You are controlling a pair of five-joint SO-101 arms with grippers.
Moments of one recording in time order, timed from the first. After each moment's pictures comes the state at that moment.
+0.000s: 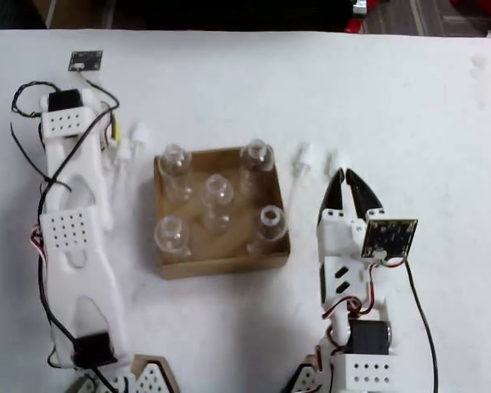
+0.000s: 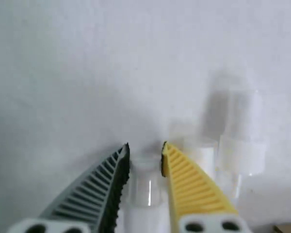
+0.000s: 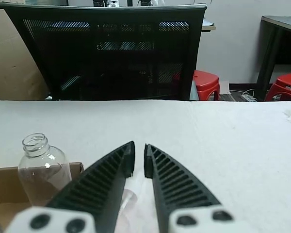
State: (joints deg) left arm -18.9 66.8 -66.8 85.1 -4.2; right arm -2.2 -102.7 96.4 19.9 1.4
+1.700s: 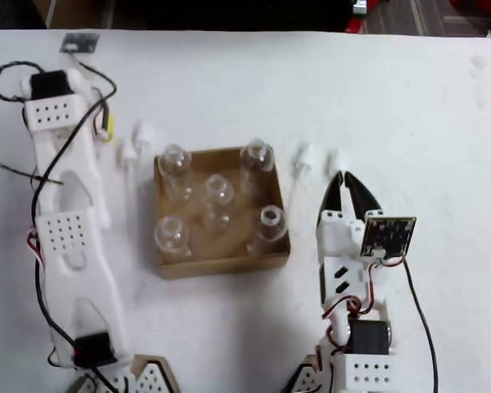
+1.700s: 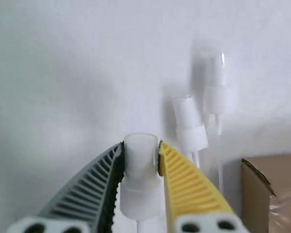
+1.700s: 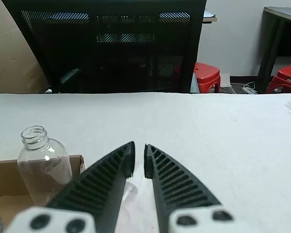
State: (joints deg) left arm -18.7 58.1 -77.6 101.9 -7.9; right arm -2.2 -102.7 96.4 21.8 1.4
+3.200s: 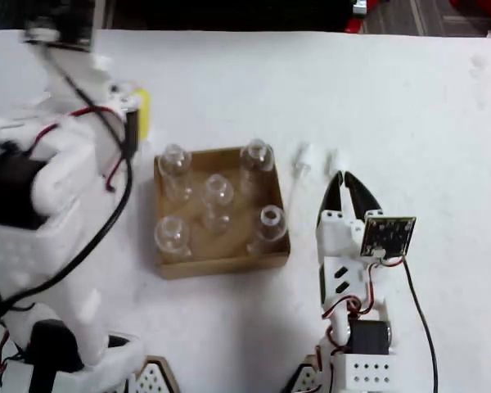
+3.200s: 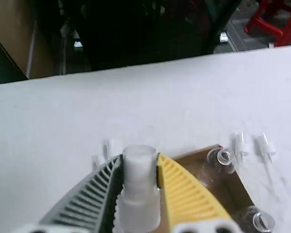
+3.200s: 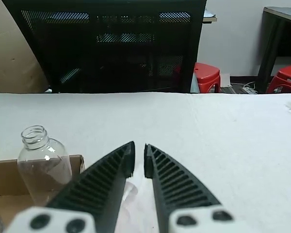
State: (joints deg) left arm 4.1 -14.5 -38.5 100.9 2.0; right arm -2.3 -102.7 96.4 21.8 1.4
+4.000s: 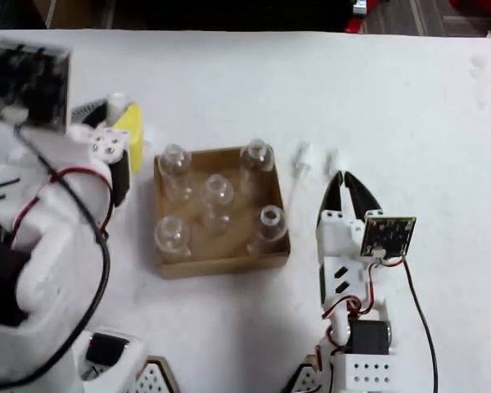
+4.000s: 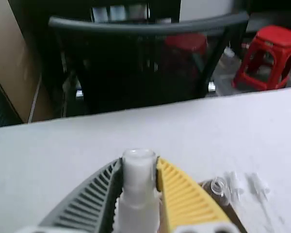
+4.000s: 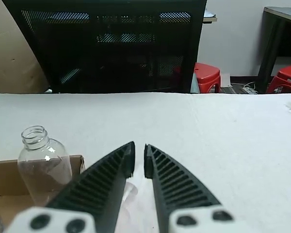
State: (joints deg) left arm 4.6 -42.9 -4.2 78.3 1.8; right arm -2.3 -102.7 96.4 21.8 1.4
